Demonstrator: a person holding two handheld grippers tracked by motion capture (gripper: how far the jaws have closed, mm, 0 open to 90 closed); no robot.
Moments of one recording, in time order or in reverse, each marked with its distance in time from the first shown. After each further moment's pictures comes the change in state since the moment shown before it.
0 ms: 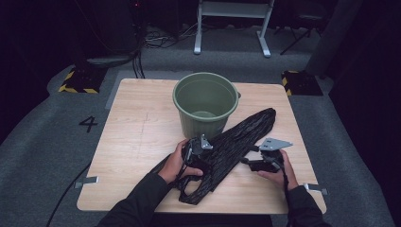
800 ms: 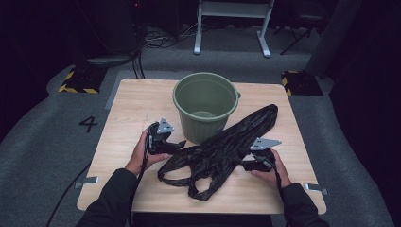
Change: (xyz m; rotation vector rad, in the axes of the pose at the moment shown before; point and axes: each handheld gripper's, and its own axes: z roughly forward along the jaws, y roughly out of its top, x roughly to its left) left arm 0.067 -0.036 -0.085 -0.223 0.100 -0.117; right arm 0.010 0.001 0.033 0.074 0.076 -0.013
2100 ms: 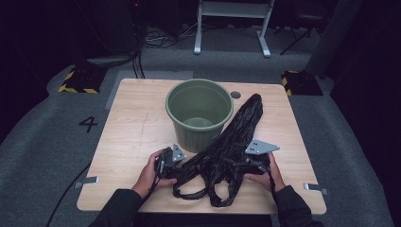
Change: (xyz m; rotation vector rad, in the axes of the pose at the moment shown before) left arm -0.045 -0.046 0.019 0.117 0.006 0.032; right arm 0.033 0.024 -0.010 -0.164 -0.039 -0.071
